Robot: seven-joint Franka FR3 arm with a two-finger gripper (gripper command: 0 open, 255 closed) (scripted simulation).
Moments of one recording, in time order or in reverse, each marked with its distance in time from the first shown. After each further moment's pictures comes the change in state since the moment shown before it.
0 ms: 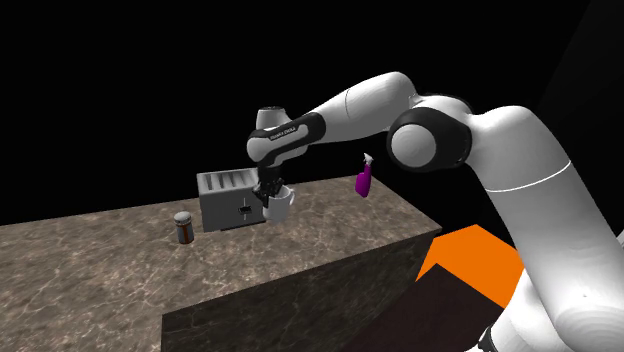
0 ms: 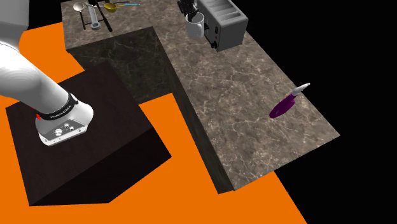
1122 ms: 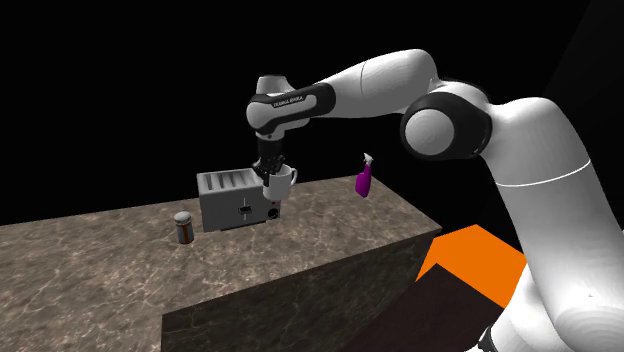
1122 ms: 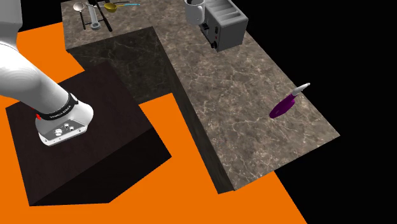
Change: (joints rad) arm 0.001 -0.093 -0.009 0.075 -0.012 -0.167 0.006
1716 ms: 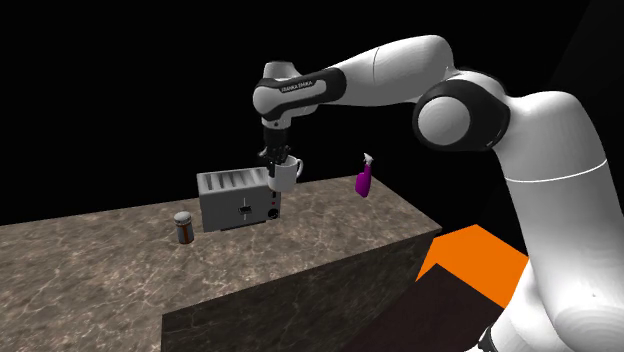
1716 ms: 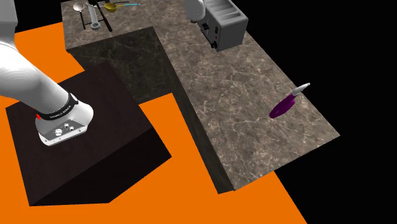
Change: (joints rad) arm -0.010 -0.073 -0.008 -0.027 -0.005 -0.046 -0.017
